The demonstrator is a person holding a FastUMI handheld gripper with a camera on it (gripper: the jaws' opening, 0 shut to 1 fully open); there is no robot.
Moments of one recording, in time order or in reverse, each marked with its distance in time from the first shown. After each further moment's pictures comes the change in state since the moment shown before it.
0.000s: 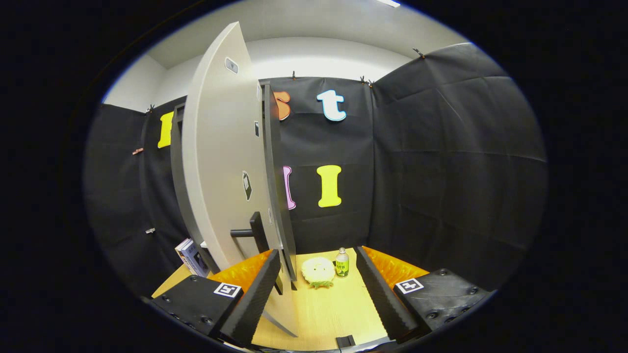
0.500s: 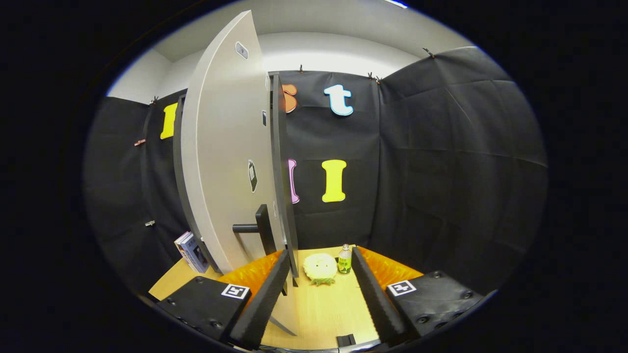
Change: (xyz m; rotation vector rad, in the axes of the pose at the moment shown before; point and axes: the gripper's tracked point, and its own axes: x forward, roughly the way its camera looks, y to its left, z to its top) arm 0.000 0.021 -0.004 -0.016 0.018 -0.017
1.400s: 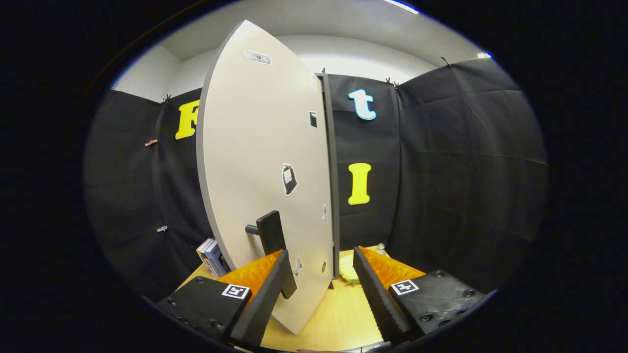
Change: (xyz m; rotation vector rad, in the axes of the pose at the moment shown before) arm -0.002 0.173 -0.007 -0.008 -0.033 0.047
